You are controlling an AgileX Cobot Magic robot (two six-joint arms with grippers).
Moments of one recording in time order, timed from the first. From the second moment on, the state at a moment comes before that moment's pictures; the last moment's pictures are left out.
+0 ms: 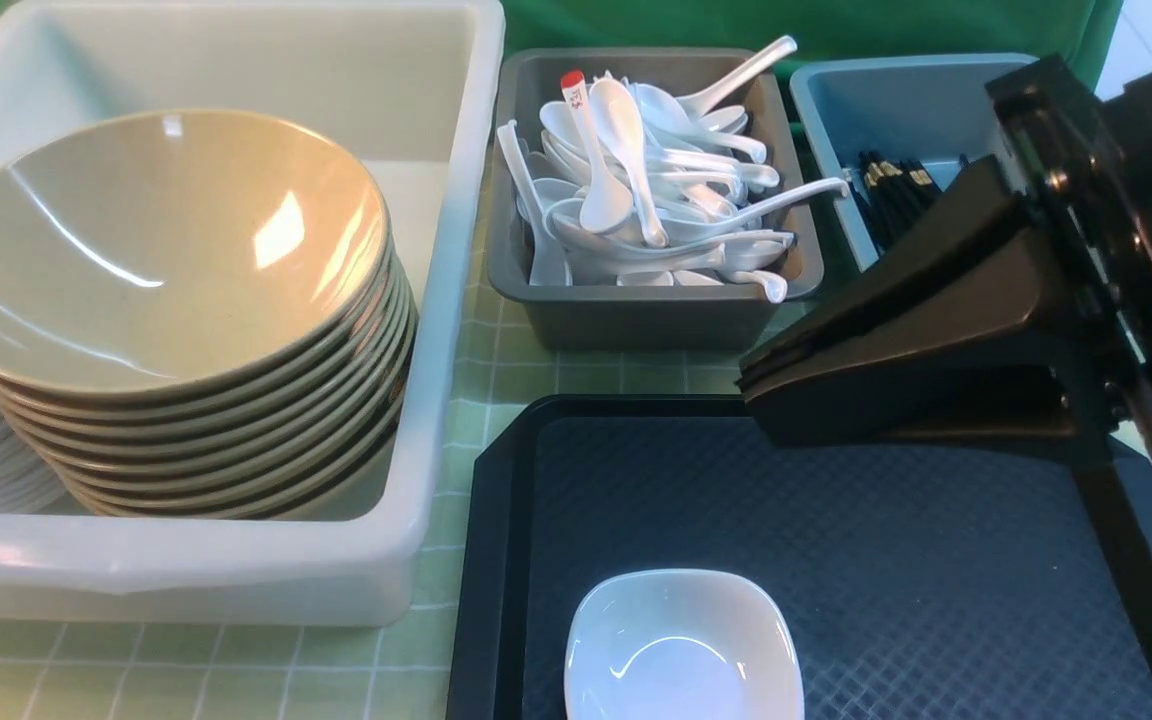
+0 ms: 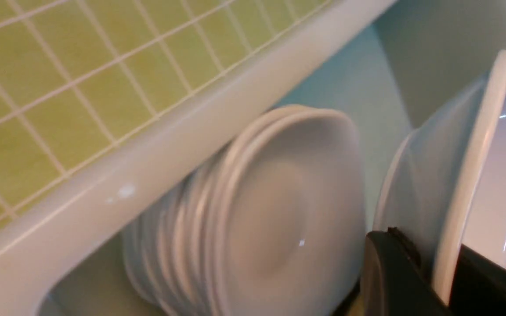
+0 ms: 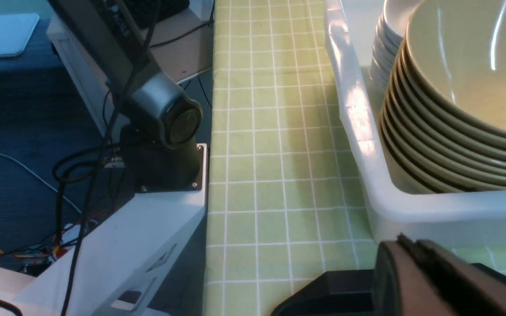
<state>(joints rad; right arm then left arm) 0.51 1.16 -1.29 0.85 1.02 -1.00 0.84 1.40 -1.14 -0.70 0.96 0.05</state>
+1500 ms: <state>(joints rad) 0.51 0.73 -1.09 0.34 1.07 -0.52 -0.41 1.41 -1.41 -0.43 1.22 0.62</state>
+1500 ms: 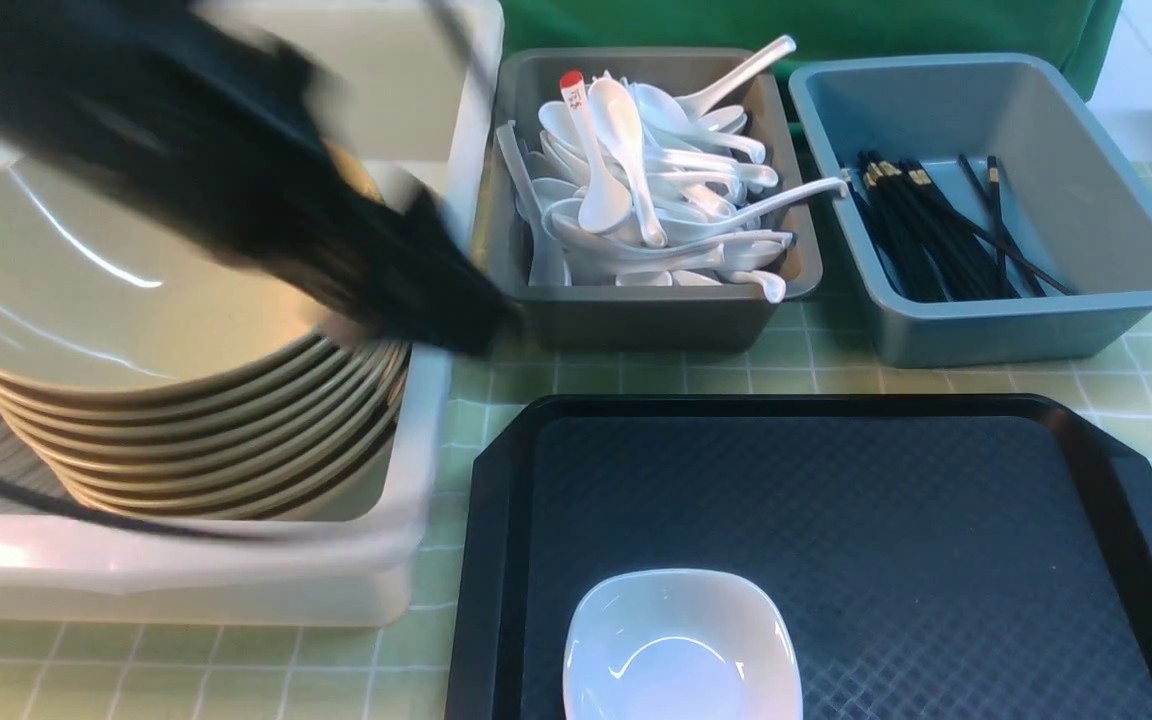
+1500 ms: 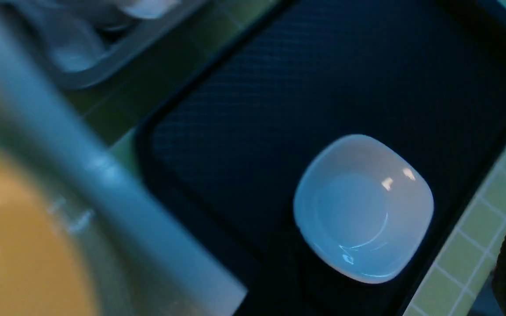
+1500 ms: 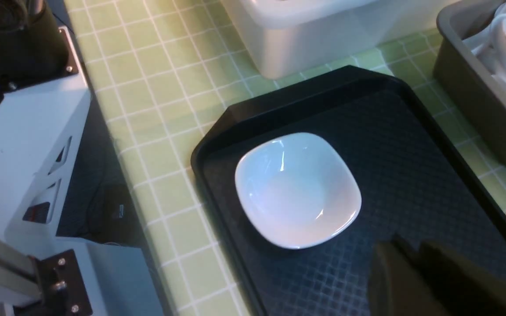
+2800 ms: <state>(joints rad) 0.51 0.72 -1.07 0.35 1.09 -0.52 -0.63 2.06 -1.47 -0.41 1.22 0.96</state>
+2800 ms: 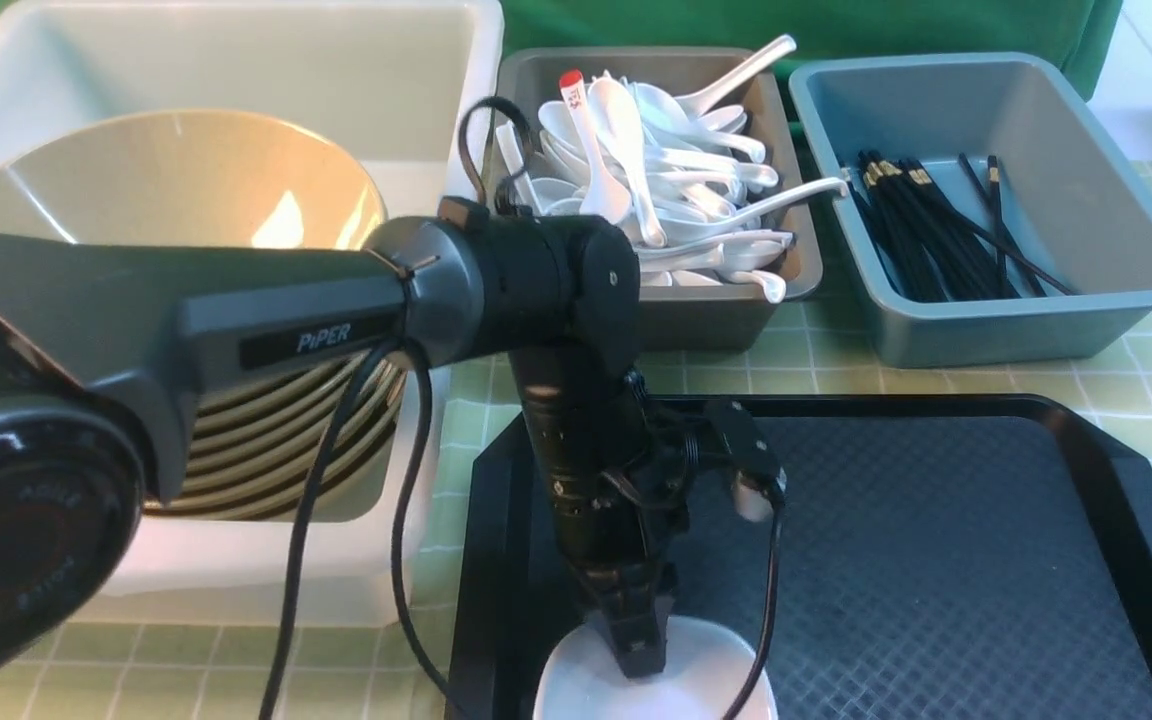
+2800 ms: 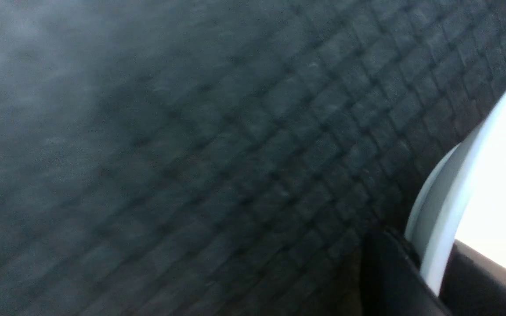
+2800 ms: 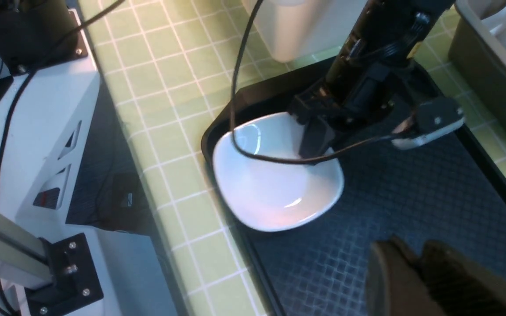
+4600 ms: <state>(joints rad) 0.51 1.12 -1.06 0.91 0.86 -0.98 0.83 1.36 -1.02 -0.73 0.77 0.07</state>
